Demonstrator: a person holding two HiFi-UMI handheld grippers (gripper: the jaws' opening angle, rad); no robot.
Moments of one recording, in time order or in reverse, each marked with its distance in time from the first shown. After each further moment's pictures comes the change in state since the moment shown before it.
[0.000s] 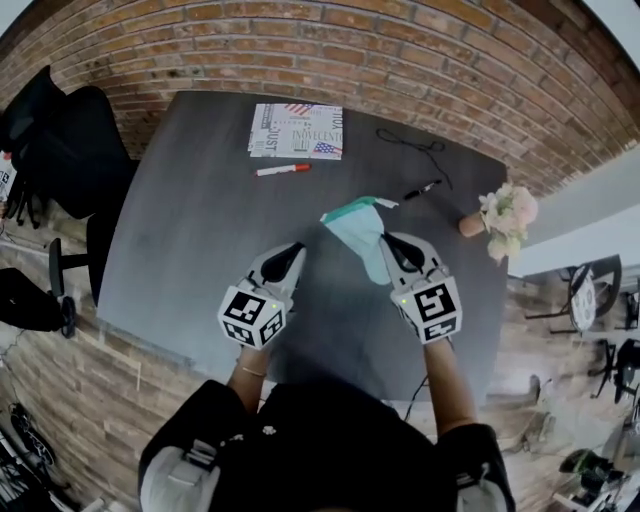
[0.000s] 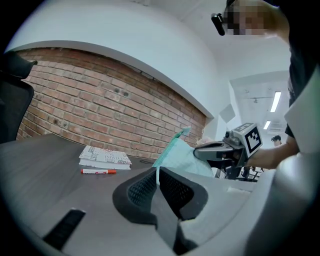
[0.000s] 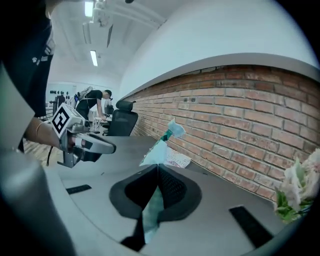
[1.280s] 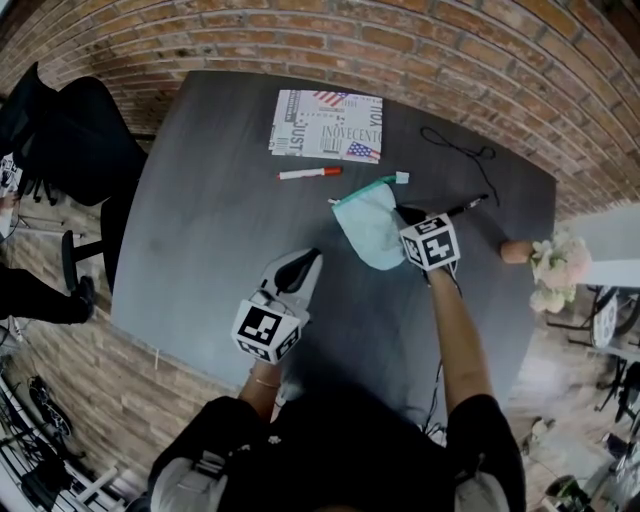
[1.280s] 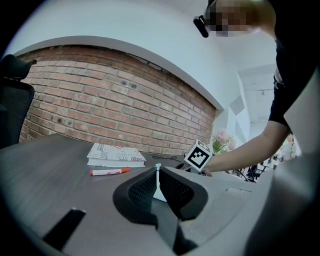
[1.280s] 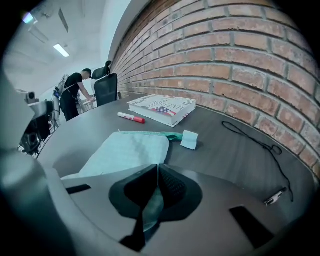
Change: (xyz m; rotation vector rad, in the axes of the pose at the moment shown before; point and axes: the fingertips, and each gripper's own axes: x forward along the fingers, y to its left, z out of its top) left arm 0.039 0.065 -0.010 0.006 0.064 0.071; right arm 0.213 -0.068 -0.150 0.192 0.436 0.145
